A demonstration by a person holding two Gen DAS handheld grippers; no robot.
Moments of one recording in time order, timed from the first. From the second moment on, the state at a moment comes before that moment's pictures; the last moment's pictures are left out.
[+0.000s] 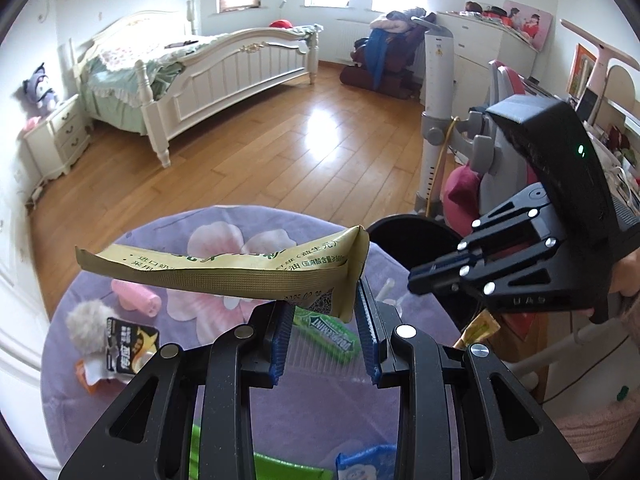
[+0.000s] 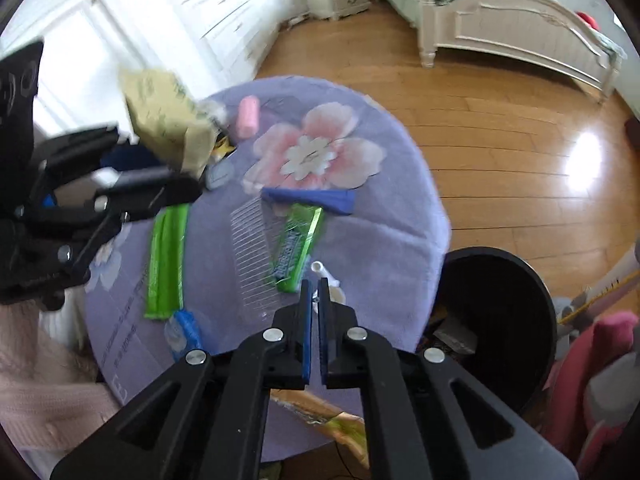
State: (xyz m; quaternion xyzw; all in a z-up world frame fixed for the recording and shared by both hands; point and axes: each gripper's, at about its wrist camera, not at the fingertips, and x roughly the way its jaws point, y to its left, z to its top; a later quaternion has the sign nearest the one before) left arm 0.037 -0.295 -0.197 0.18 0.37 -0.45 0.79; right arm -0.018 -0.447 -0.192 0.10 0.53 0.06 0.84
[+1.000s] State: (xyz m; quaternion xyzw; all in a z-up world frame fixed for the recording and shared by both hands) left arm 0.009 -0.456 -0.220 0.23 0.37 -0.56 0.71; right arm -0.097 -0.542 -0.152 0.09 0.49 -0.15 0.85
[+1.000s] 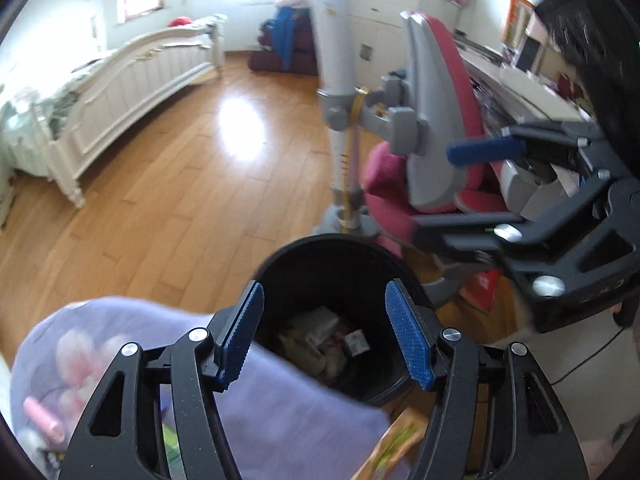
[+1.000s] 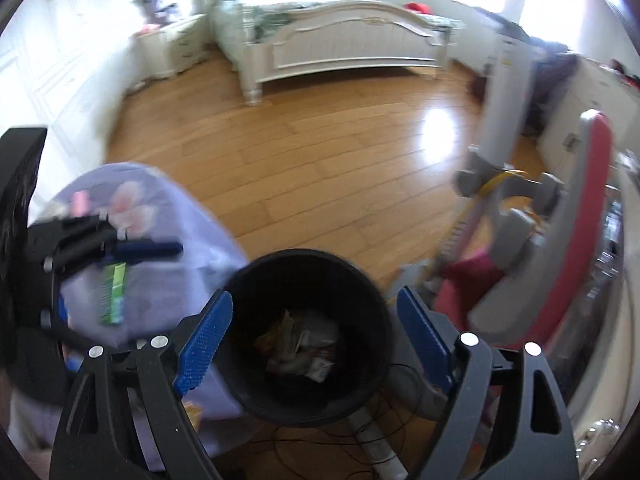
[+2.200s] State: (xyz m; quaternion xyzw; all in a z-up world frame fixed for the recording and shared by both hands) left arm 0.013 -0.142 -0.275 0.15 0.45 -0.35 0.81; right arm -0.089 -0.365 -0.266 -0.10 0.64 0.10 0.76
